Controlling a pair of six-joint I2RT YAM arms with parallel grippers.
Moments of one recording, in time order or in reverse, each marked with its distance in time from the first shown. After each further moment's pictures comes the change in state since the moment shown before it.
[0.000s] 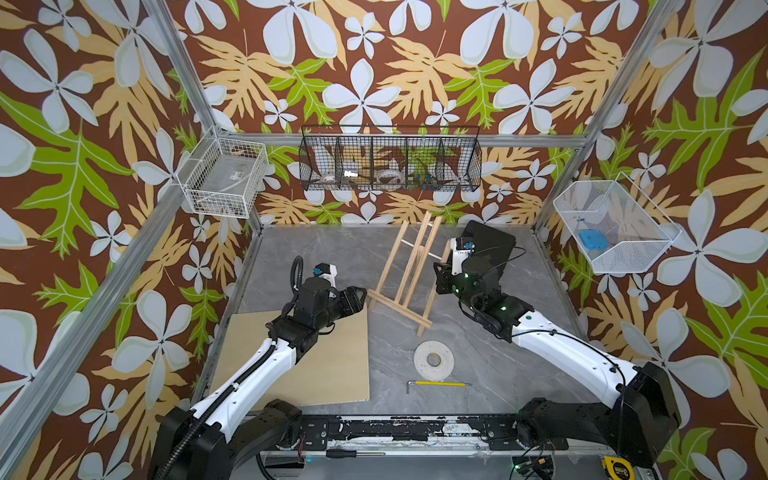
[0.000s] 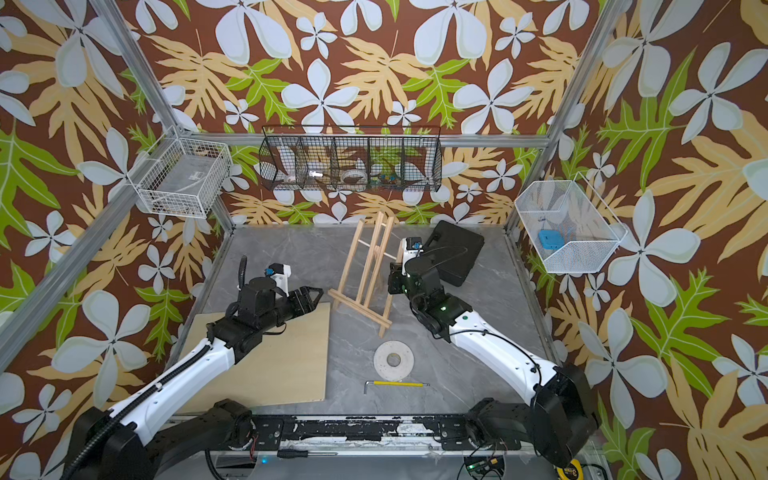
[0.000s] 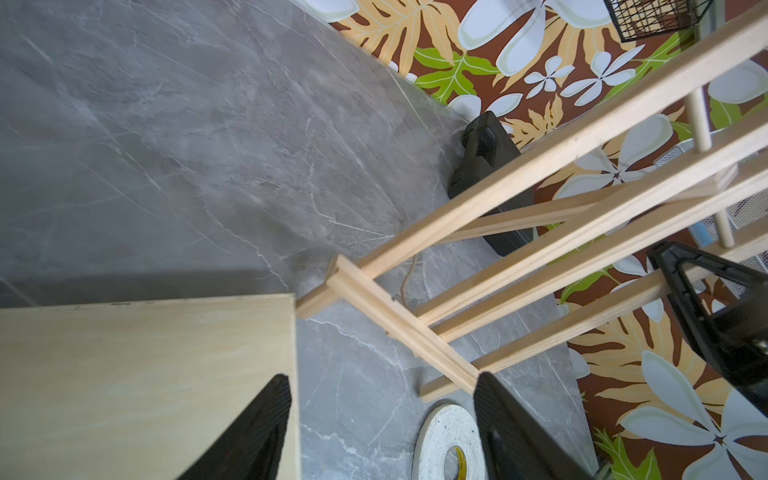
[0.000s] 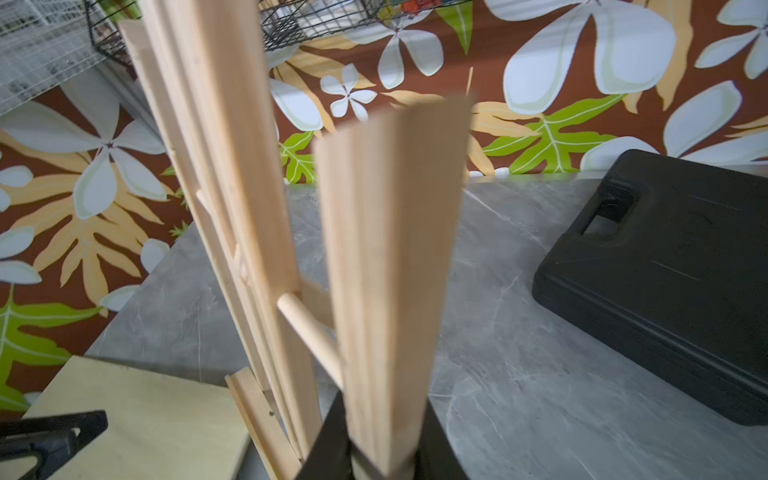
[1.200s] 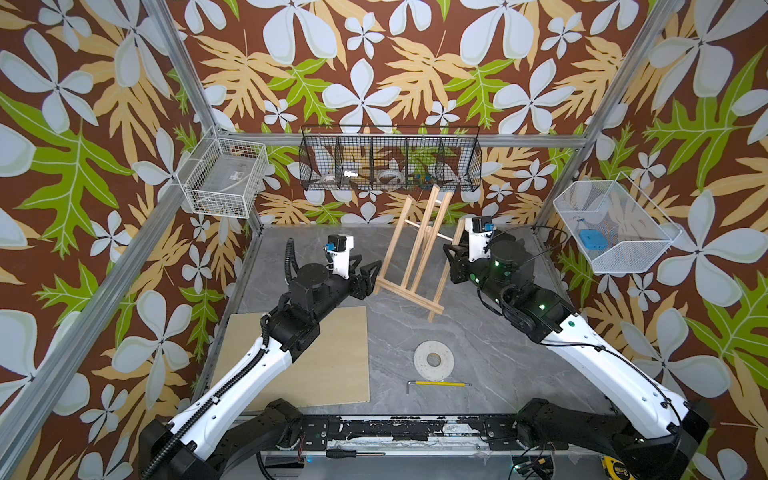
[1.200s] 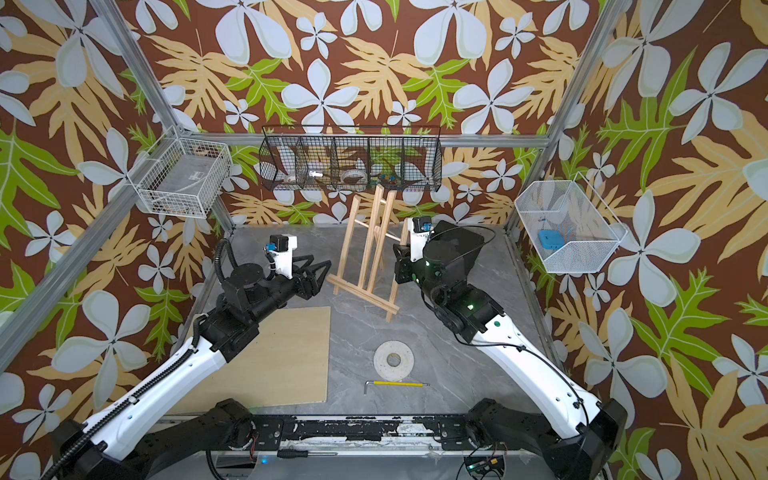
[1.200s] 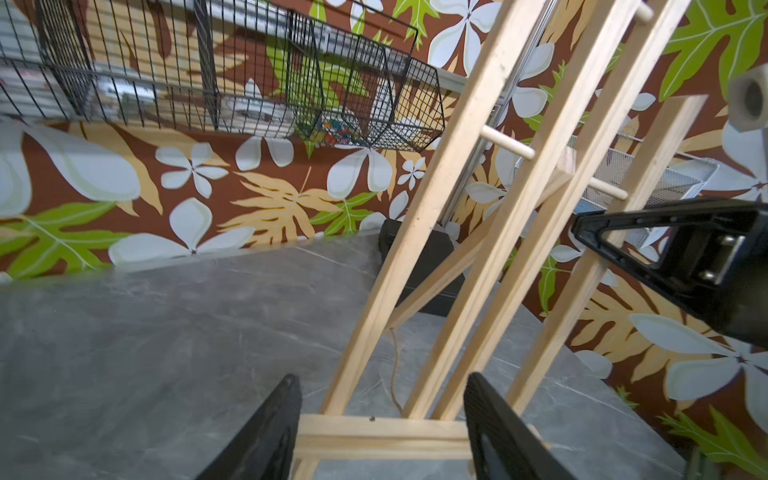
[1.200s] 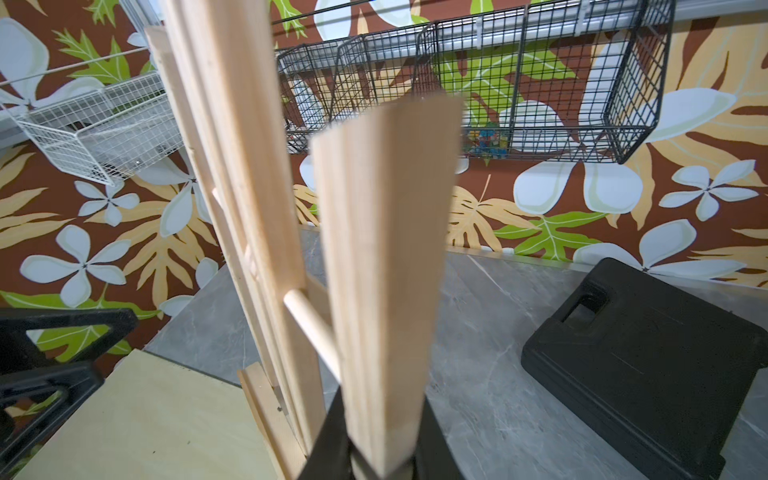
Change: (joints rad) left arm -0.192 -0.060 0.211 0.142 -0.171 0.459; right arm 0.045 -0.141 0.256 -0.269 -0.061 -0.124
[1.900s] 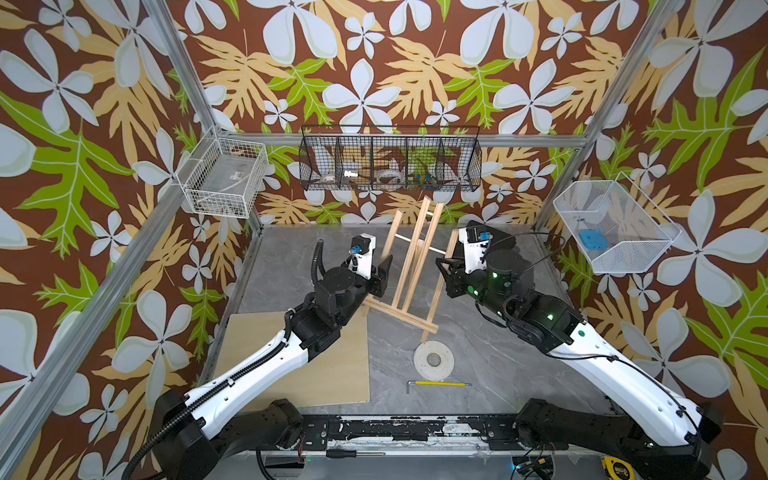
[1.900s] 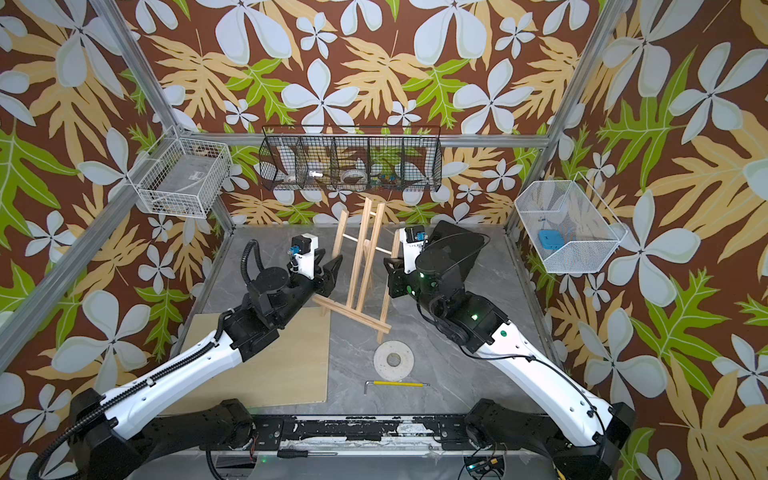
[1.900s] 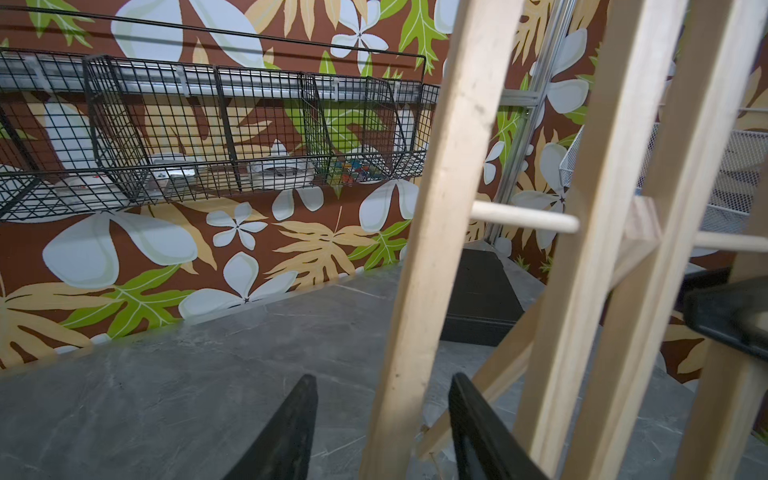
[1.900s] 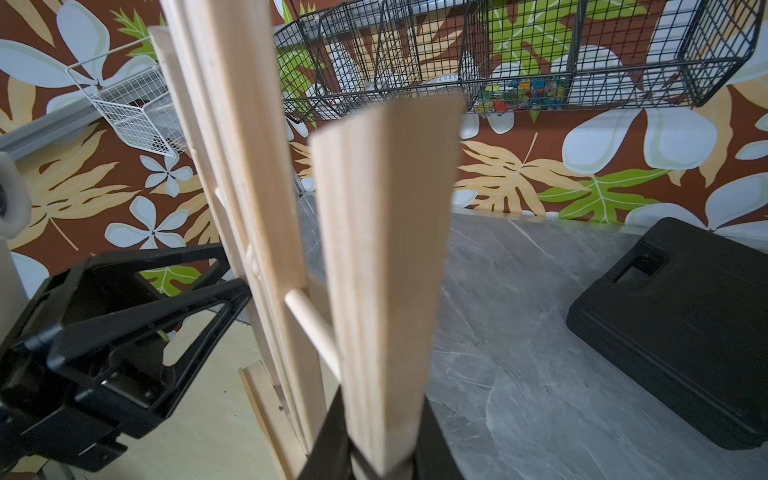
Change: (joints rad) left arm -0.145 0.124 0.035 0.128 -0.256 0.144; right arm 0.092 -0.030 0.023 -0.115 -0.008 0.103
